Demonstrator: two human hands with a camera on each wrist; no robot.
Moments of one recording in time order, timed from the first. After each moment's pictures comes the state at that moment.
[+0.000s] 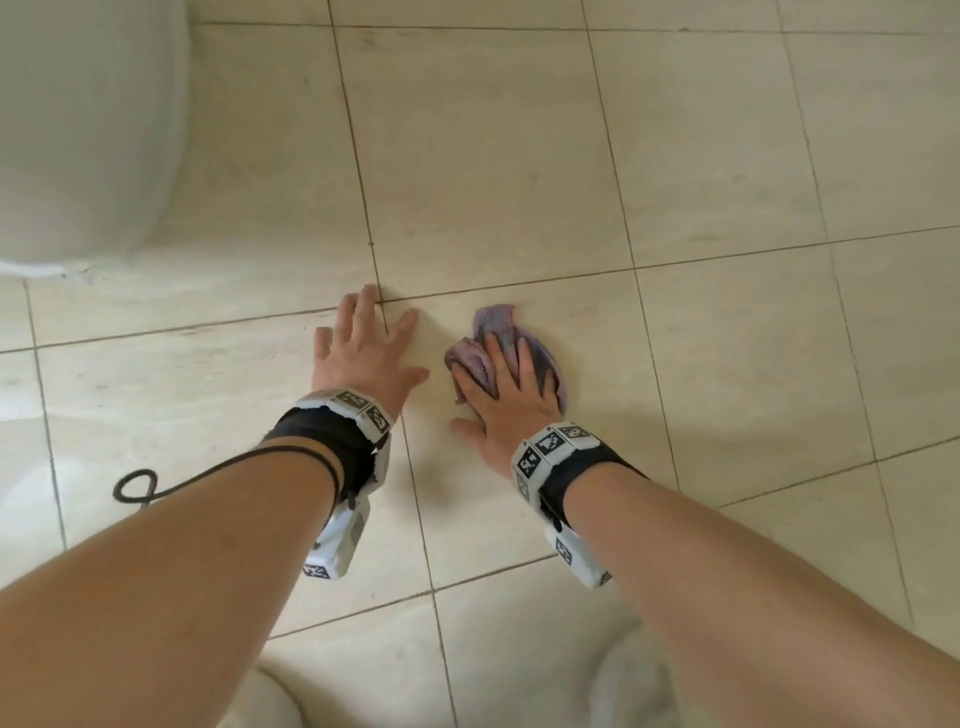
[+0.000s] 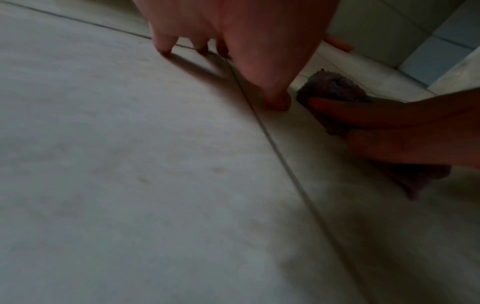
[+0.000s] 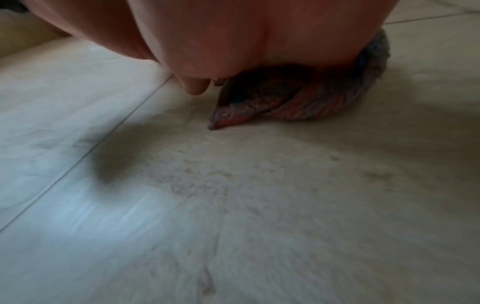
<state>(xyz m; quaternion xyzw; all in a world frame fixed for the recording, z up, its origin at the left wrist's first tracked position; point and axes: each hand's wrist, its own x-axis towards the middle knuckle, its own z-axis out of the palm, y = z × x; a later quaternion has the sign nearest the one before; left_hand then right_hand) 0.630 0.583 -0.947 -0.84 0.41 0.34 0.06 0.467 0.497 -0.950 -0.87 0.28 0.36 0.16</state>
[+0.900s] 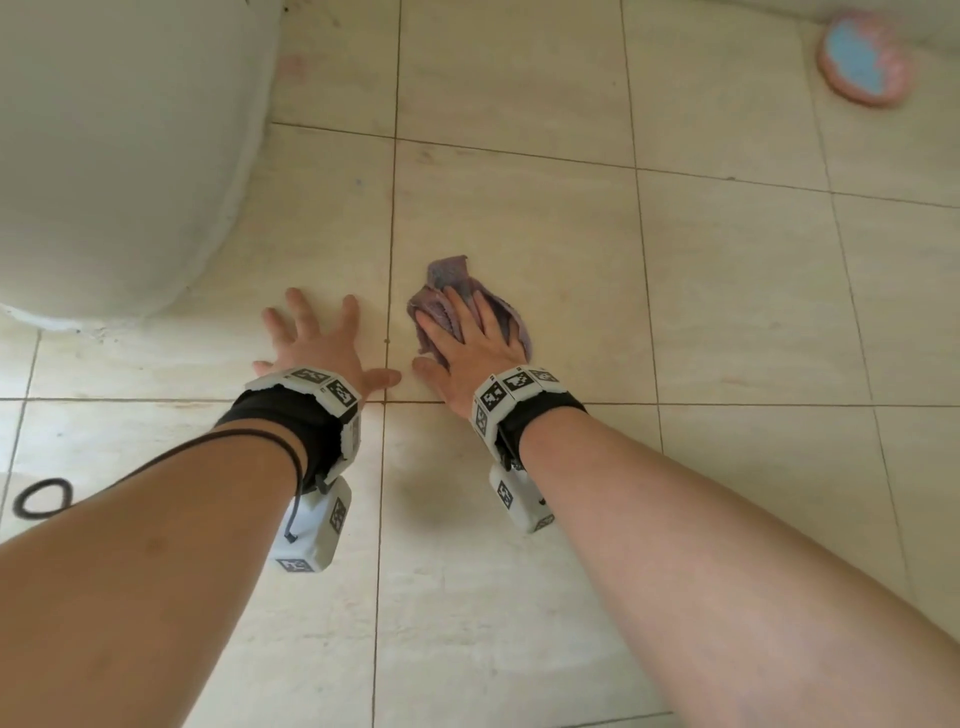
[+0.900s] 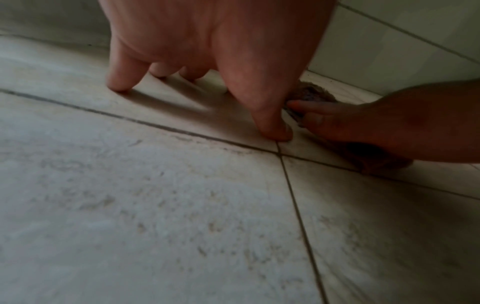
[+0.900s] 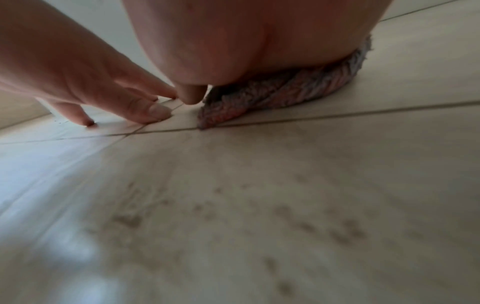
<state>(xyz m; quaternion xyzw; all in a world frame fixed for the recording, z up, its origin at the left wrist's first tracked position) 0.711 0.529 -0.946 -0.91 0.18 0.37 0.03 0.611 0.396 -0.967 -0.92 0.21 0.28 0.19</state>
